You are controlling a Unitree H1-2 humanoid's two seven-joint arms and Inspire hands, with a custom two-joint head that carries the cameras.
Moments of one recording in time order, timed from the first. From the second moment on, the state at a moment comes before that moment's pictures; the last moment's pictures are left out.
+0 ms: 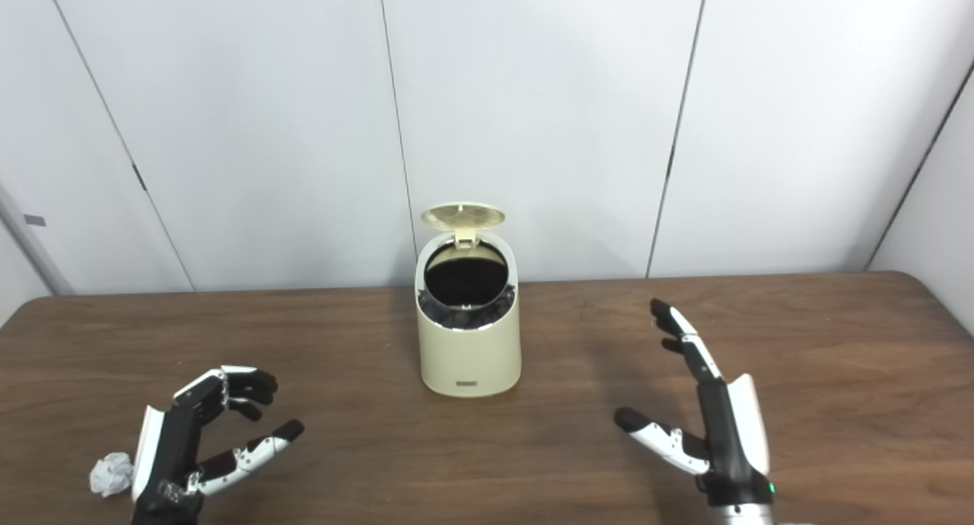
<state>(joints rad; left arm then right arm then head) -0.03 0.15 0.08 0.02 0.24 -0.41 0.14 -0.03 -0.18 -0.02 -0.03 -0.39 -0.37 -0.30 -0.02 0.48</state>
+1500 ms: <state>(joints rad) 0.15 0.29 0.31 -0.24 0.67 -0.35 0.26 -0.07 -0.21 -0.05 0.07 -0.22 -0.41 -0.21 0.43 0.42</state>
